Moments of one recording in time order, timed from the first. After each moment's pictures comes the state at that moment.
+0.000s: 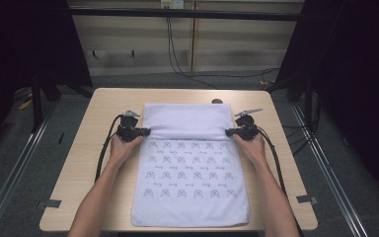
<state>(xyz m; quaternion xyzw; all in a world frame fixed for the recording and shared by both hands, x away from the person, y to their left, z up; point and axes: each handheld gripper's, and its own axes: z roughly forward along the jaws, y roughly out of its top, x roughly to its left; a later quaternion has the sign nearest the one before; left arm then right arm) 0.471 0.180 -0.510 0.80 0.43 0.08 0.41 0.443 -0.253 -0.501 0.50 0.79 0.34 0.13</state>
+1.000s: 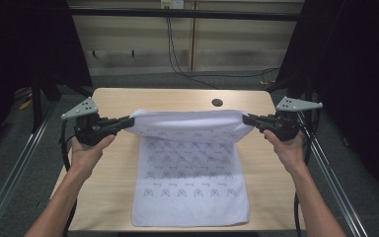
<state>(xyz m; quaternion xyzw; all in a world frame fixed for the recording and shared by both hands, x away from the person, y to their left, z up) 0.341 0.226 -0.340 0.76 0.28 0.11 0.58 0.317 -0.281 -0.340 0.34 0.75 0.54 0.19</state>
